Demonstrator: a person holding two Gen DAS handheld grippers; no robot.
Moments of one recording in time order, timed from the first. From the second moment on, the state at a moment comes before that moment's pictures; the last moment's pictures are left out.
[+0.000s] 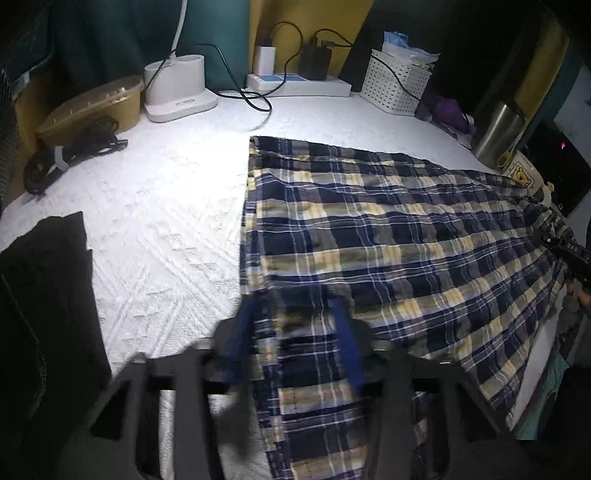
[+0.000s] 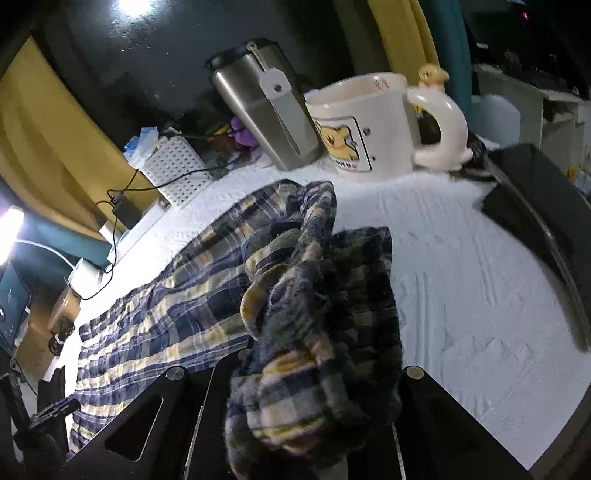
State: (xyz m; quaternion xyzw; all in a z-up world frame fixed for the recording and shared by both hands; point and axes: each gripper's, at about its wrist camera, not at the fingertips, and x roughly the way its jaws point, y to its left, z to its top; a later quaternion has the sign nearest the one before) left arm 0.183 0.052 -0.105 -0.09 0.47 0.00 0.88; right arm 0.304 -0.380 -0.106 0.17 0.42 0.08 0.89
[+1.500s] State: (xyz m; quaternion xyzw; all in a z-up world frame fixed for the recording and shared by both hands) left arm 0.156 0.121 -0.071 -0.11 0.39 0.01 0.91; right arm 0.261 -0.277 -0.004 0.11 0.34 0.16 0.92
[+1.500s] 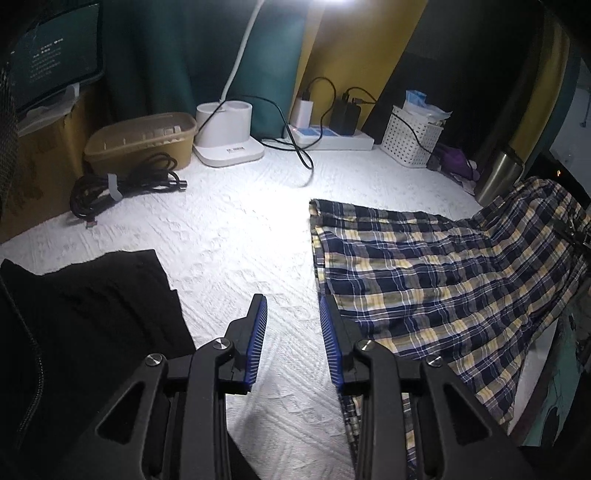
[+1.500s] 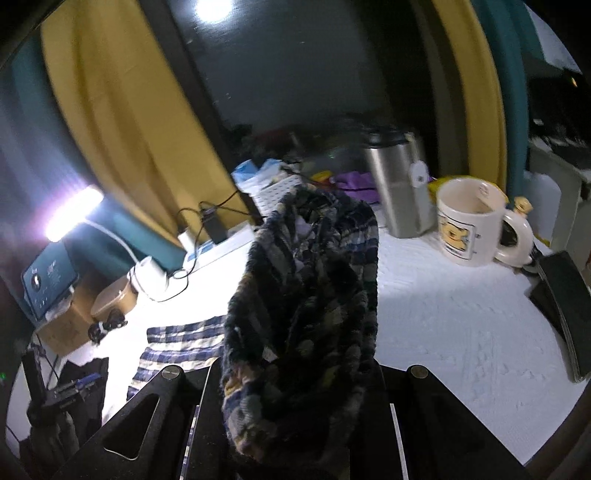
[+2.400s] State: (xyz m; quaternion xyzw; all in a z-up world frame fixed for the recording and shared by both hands) left arm 0.115 0.190 -0.069 -0.13 0.39 0.05 0.91; right arm 0.245 -0.084 -0.056 -0.01 0.40 0.27 0.87
